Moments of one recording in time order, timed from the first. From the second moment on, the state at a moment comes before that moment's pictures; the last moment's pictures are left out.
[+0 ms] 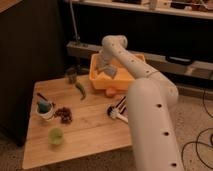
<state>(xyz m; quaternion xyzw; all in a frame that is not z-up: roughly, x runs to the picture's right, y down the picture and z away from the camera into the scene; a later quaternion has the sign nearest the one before) 0.000 -0.123 0.912 -0.16 -0.20 -0.09 0.96</state>
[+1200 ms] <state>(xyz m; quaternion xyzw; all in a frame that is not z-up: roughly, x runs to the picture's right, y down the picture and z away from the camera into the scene) 0.143 -0.184 0.954 -0.13 -0.14 0.05 0.98</state>
